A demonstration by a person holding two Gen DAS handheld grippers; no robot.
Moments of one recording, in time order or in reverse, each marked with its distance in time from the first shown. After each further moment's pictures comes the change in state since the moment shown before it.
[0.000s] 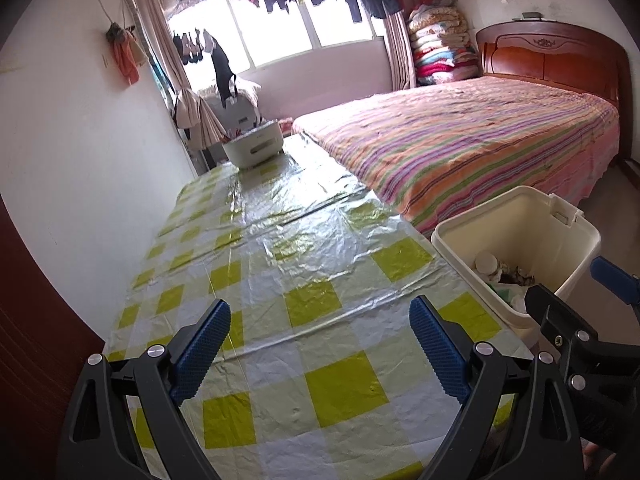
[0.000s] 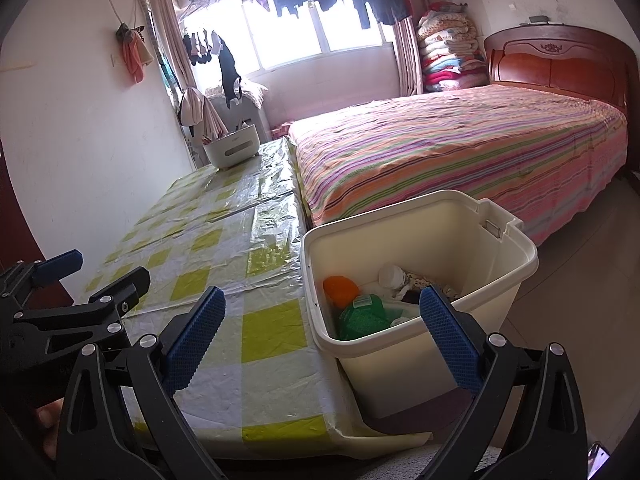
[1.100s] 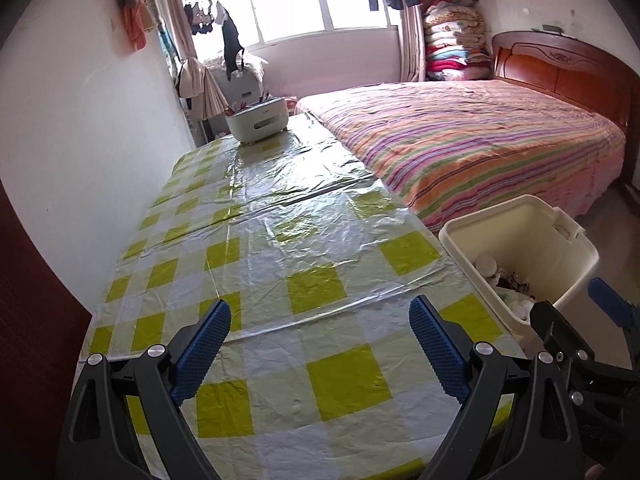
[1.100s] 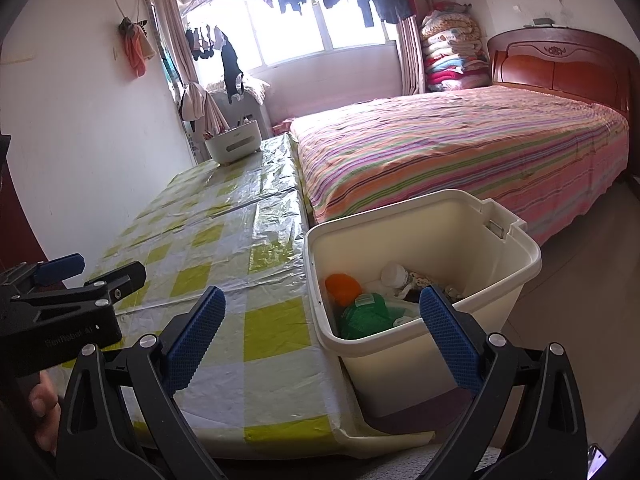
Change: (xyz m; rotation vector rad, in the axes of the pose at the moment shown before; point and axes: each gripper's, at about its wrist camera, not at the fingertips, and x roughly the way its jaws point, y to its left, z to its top) left arm 0.012 0.019 0.001 -0.088 0.082 -0.044; right arm 0.003 0.002 -0.001 -0.007 0.004 0.000
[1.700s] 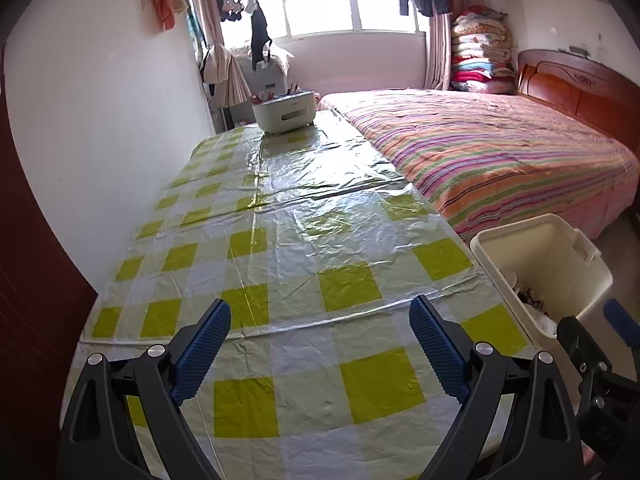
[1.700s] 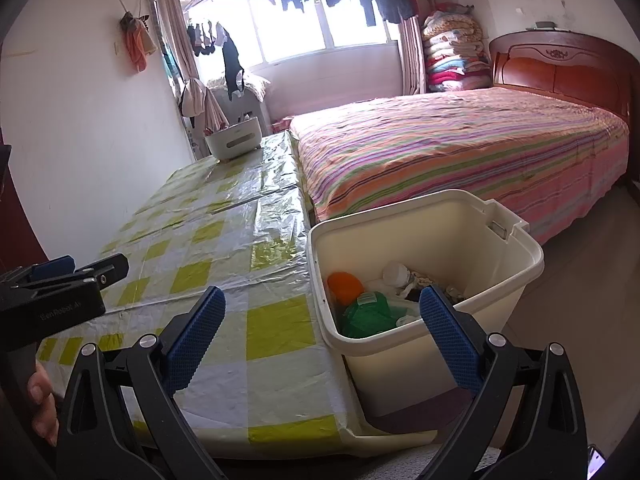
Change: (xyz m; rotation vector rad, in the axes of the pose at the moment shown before) left arm 0.007 0.033 -0.005 -0.094 0.008 0.034; right arm 0.003 0.002 -0.001 -0.011 0.003 -0.004
